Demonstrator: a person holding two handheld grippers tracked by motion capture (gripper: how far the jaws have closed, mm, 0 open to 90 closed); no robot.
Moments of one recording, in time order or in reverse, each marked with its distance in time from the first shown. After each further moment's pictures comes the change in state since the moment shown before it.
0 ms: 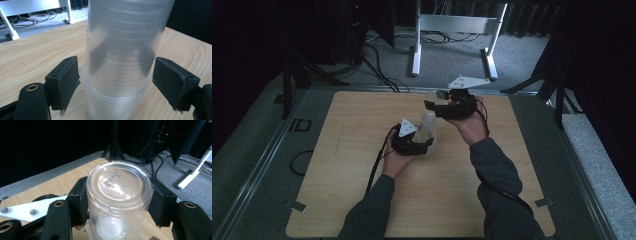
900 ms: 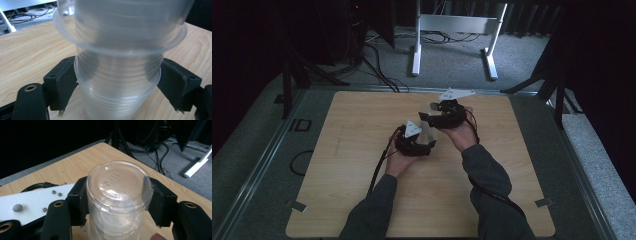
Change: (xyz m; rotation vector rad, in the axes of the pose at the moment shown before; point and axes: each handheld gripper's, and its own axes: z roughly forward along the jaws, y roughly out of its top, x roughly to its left) left arm -0.003 -0.006 0.017 0.055 0.004 0.023; right arm 0.000 -0.037 0.040 0.076 0.014 0.019
